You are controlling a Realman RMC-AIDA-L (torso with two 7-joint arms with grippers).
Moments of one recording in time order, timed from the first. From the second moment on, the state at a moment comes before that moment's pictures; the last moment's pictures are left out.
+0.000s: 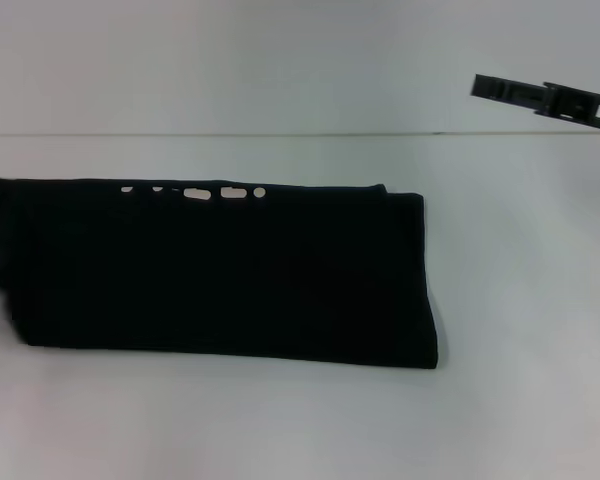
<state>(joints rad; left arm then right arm) -0.52 -1.91 0.18 0.71 2.44 1.45 -2.39 0.77 1.96 -0.47 -0.51 -1.99 -1.21 1.85</state>
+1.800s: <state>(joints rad) -0.81 -2.16 0.29 0.23 2.07 1.44 -1.73 0.68 1.87 -0.61 -0.56 -2.14 -1.33 2.04</state>
